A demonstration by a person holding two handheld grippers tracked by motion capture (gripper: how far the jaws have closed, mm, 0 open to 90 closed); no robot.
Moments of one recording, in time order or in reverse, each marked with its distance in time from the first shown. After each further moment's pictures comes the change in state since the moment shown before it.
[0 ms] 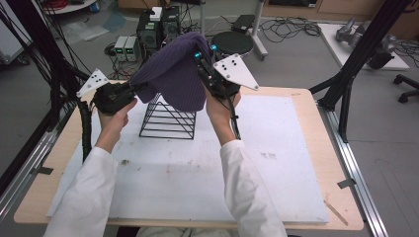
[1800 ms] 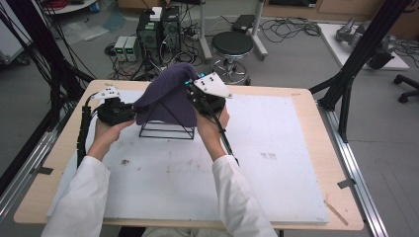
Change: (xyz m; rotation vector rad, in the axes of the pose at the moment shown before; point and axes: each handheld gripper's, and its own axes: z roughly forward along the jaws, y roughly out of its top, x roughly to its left) left arm 0.029 -0.054 -0.004 0.384 -0.075 -0.049; right arm 0.031 -0.055 0.001 0.314 -0.014 0.000
